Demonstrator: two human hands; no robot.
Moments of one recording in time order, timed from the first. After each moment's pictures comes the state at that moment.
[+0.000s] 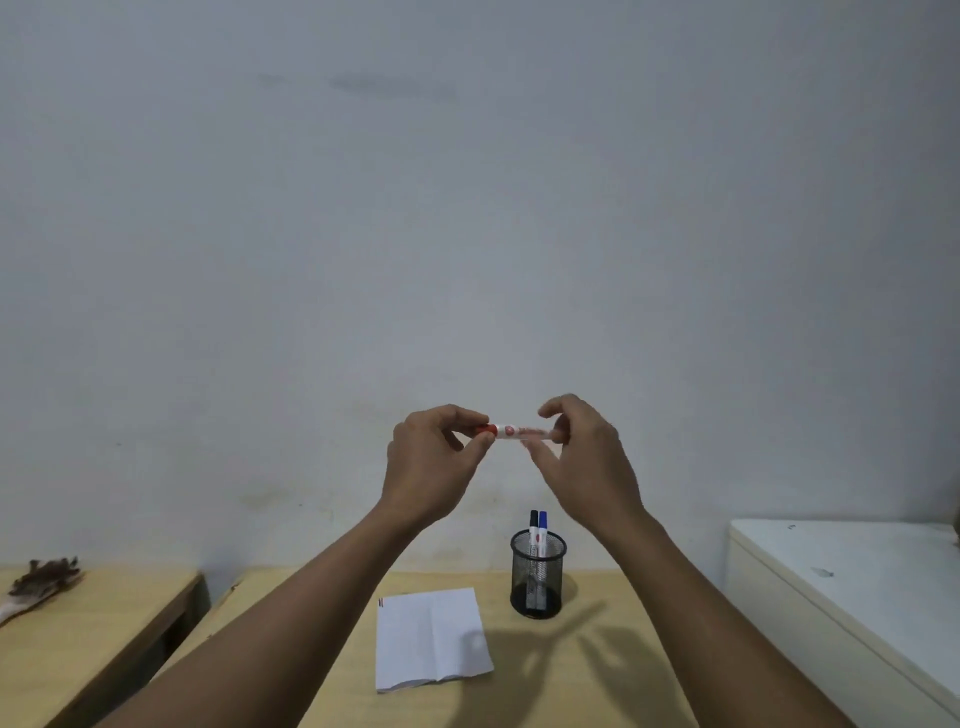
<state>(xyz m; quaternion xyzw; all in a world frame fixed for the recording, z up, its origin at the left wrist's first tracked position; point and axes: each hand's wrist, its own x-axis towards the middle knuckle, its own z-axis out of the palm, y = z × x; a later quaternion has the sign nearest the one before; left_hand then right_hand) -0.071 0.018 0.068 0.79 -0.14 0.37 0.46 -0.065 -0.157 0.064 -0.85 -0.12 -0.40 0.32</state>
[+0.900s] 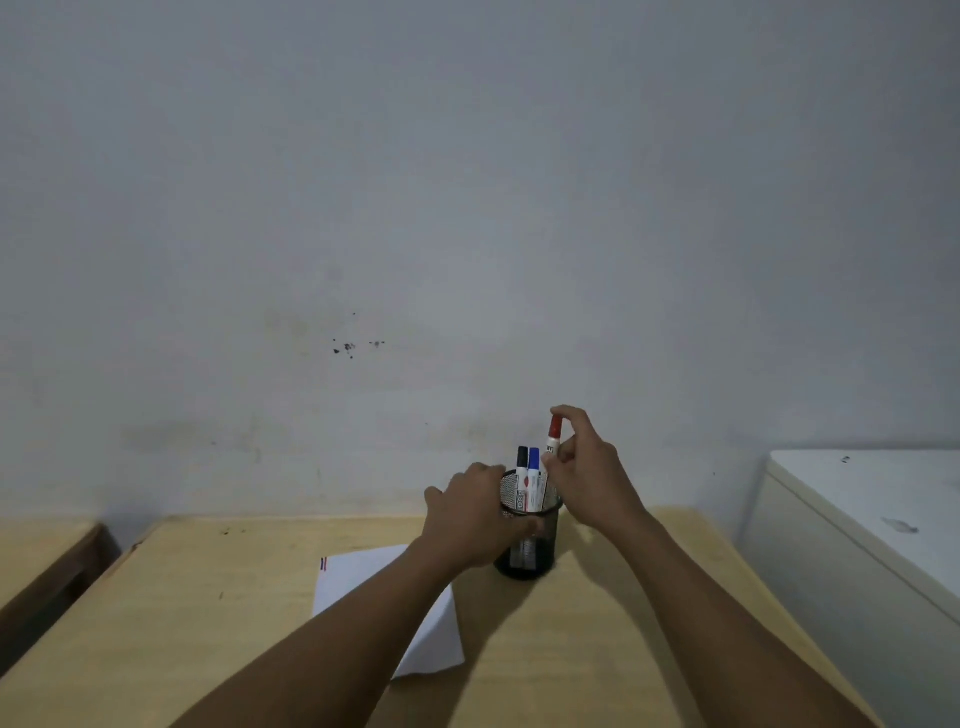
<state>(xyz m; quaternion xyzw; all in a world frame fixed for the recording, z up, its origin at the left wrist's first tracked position) 0.091 -0.057 -0.092 0.96 -0.11 0.06 0.23 0.109 -0.216 -0.078 -0.90 -0.05 -0.20 0.39</state>
